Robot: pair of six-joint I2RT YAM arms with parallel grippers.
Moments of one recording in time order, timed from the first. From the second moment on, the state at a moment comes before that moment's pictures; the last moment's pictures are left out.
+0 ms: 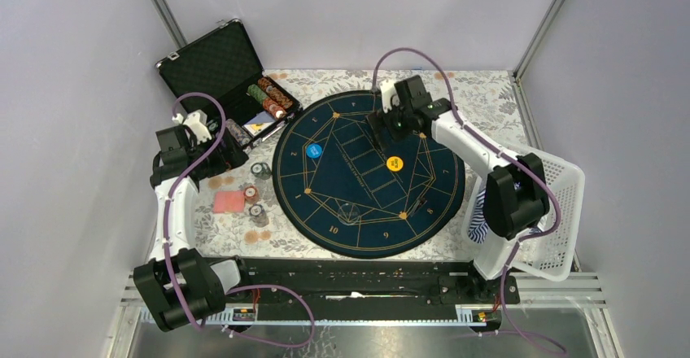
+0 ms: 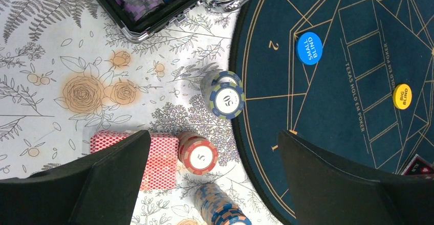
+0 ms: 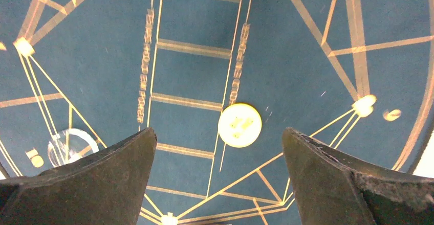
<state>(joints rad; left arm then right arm) 0.36 1.13 0.87 -0.52 0.43 -0.12 0.47 1.78 1.50 -0.58 -0.18 -0.12</state>
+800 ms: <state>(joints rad) 0.35 1.09 0.87 -0.54 0.49 -0.05 0.47 1.95 1.31 -0.51 -0.09 -0.18</state>
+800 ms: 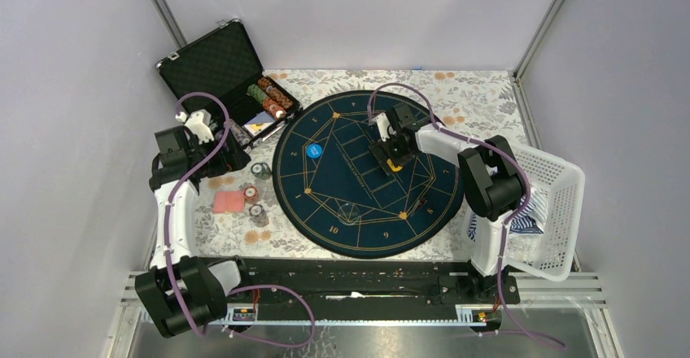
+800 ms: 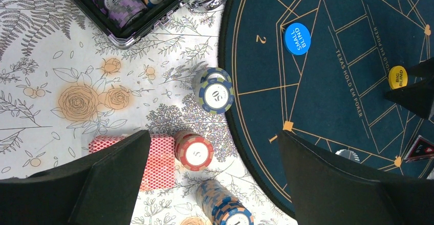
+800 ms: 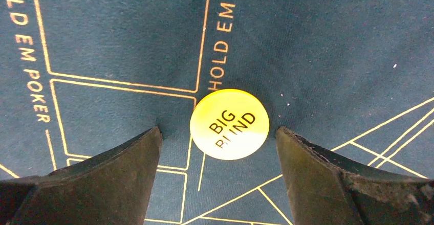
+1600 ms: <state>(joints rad) 0.20 1.04 0.94 -0.57 0.38 0.00 0.41 2.00 1.43 -0.56 -0.07 -0.17</state>
